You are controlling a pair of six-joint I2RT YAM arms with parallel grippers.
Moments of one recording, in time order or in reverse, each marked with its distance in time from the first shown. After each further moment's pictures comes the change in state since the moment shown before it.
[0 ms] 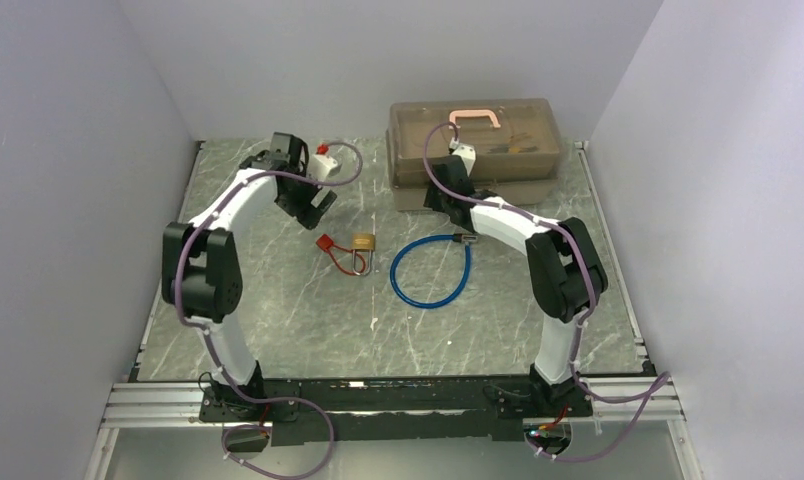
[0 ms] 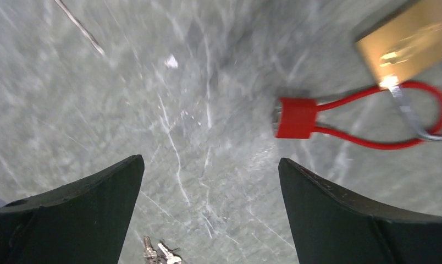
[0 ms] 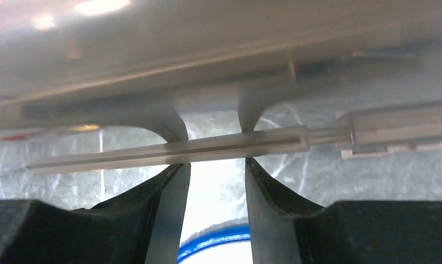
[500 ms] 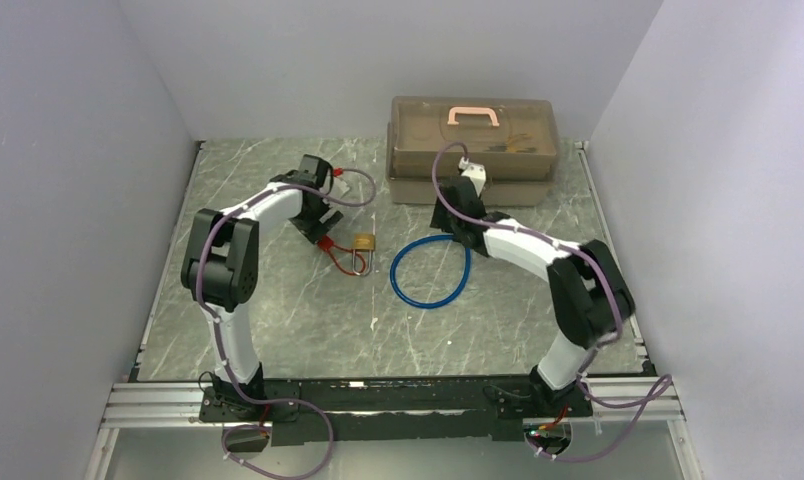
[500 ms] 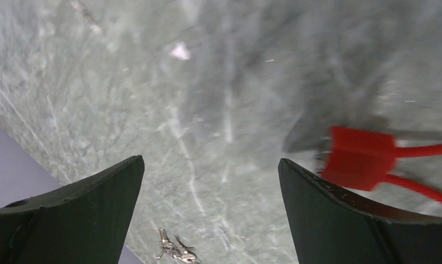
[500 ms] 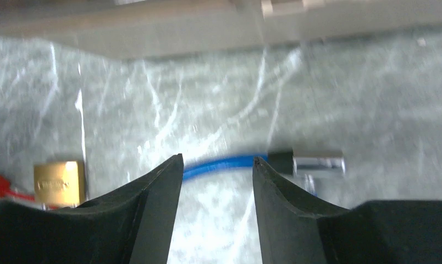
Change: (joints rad) left arm -0.061 0.142 -0.113 0.160 -0.375 0.002; right arm 0.024 -0.112 -0.133 0.002 0.008 0.010
